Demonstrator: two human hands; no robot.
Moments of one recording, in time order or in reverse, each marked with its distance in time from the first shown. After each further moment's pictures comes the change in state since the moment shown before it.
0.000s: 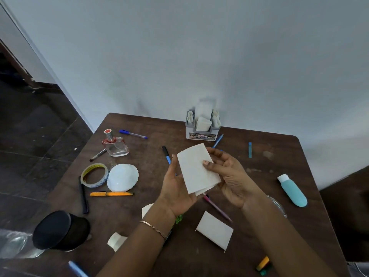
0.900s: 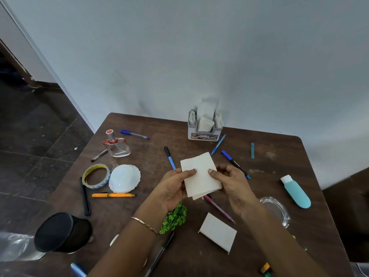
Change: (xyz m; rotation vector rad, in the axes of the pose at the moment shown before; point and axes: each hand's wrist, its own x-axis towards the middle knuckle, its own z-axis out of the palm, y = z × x) left_hand 0.006 0.023 -0.011 0.404 0.267 0.025; right_hand 0.012 0.030 -0.014 -0.308 0.292 0.031
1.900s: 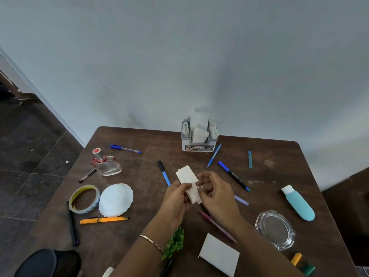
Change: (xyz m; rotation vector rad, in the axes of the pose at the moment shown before) left_hand 0.039 -0.007 0.019 -0.037 0.105 0.110; right_hand 0.035 0.019 0.011 -0.721 0.066 -0.531
